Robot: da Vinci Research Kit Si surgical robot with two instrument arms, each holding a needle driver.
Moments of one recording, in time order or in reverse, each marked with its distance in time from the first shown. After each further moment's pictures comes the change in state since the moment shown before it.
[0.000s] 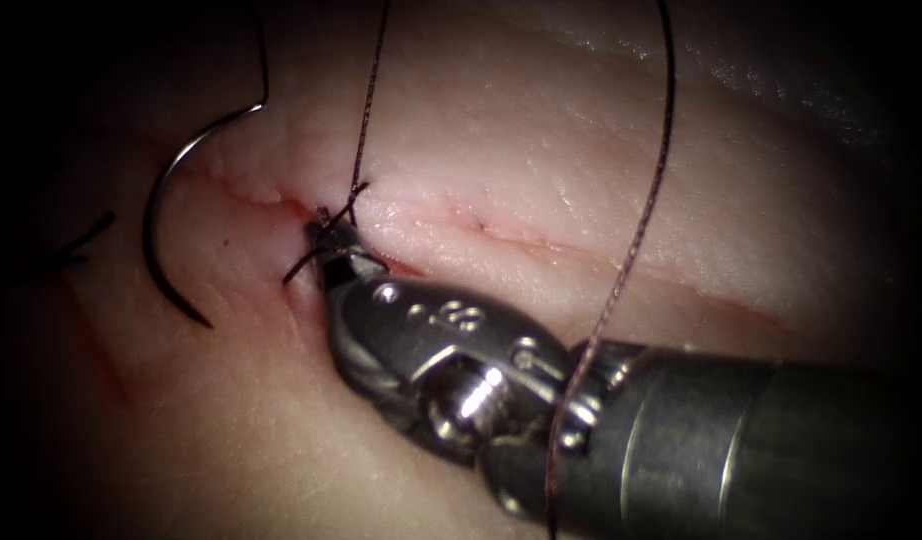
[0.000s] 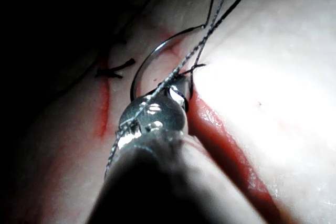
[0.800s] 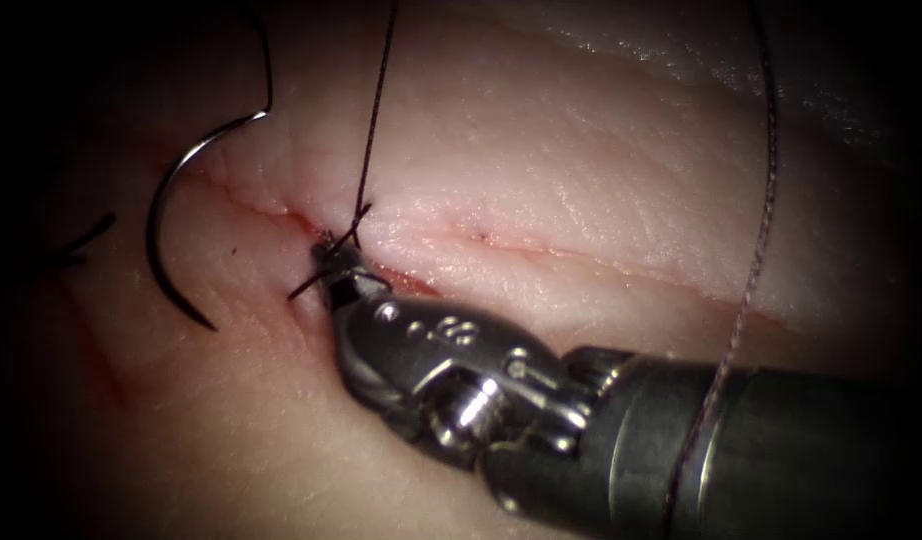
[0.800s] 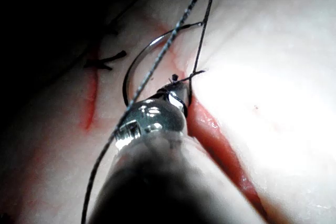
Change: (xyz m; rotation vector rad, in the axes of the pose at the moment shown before) right arm 0.003 0.004 0.003 -0.026 0.064 -0.004; left arm 0.004 0.008 -0.007 -0.128 0.106 -0.107
